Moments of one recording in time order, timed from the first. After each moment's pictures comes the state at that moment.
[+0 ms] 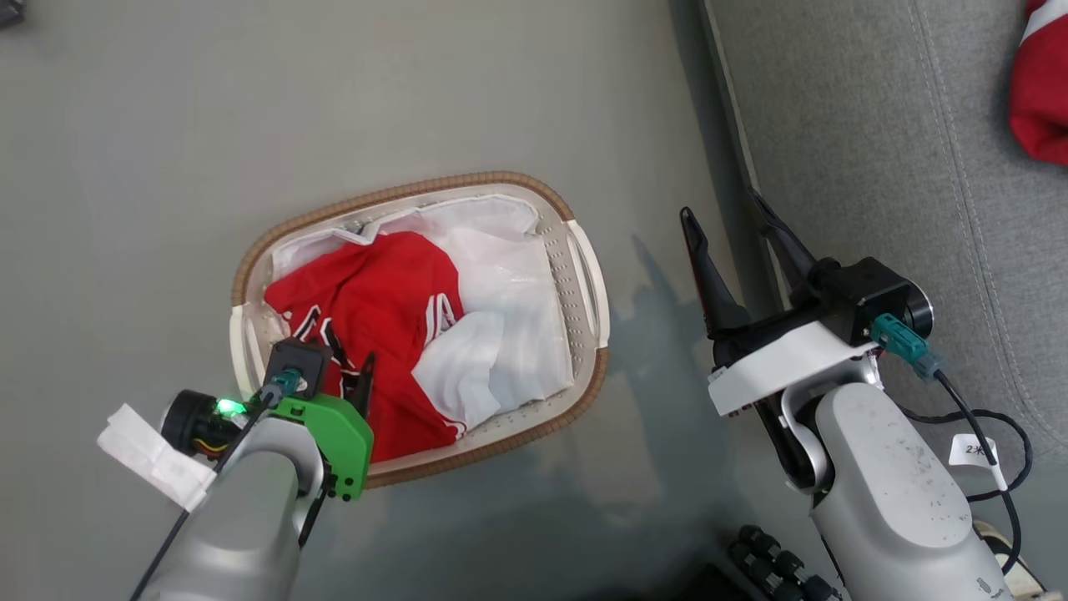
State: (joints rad) left arm -0.63 0.14 -0.48 1.10 -0.25 -0.12 -0.26; right arm -0.44 -0.05 0.24 0.29 0.23 0.13 -0.26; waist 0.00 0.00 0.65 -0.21
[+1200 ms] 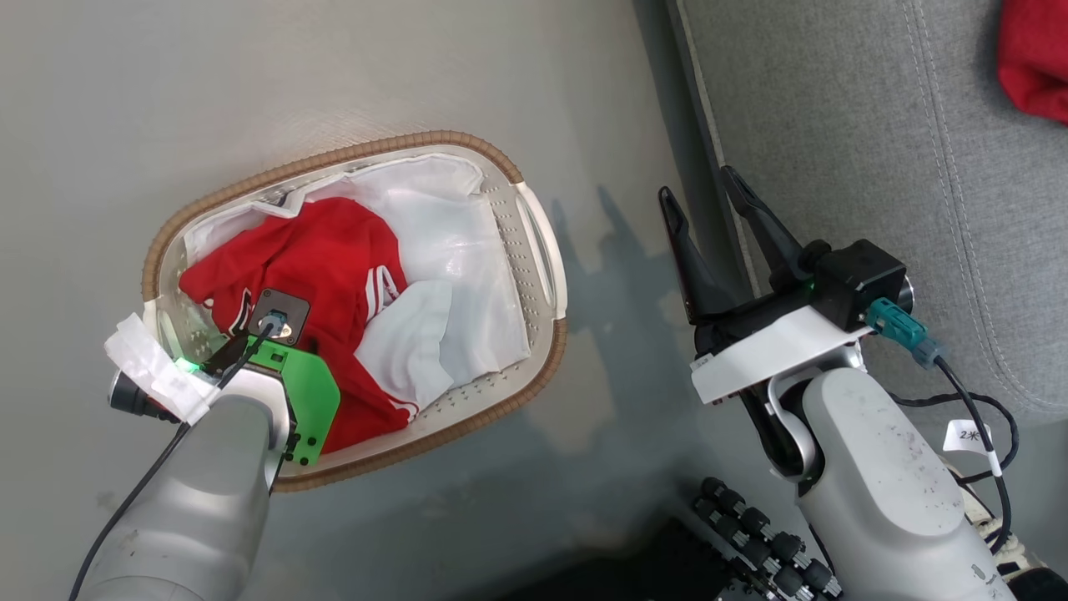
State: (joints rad) left arm -0.81 0.15 -0.58 1.29 -0.21 -0.04 -0.06; right arm -0.48 -0.05 0.29 0.26 0.31 0.13 -0.26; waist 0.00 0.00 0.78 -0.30
